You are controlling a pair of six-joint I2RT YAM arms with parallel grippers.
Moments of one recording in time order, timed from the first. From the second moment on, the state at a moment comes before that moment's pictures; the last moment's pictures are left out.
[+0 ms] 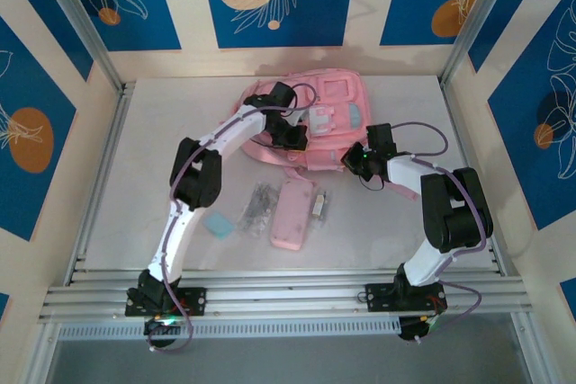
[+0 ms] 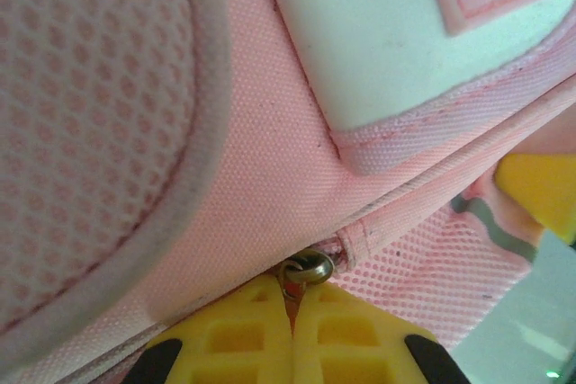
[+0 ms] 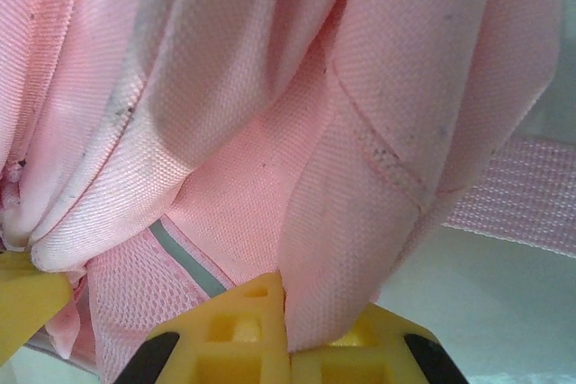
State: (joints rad) left arm -0.56 2.40 2.13 -0.89 0.52 -0.33; right arm 0.18 1.66 0.85 -0.11 -0.28 0.89
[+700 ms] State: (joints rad) left arm -0.51 2.34 2.07 -0.90 0.66 -0.37; right arm 0.23 1.65 0.94 -0.27 -0.15 0.76
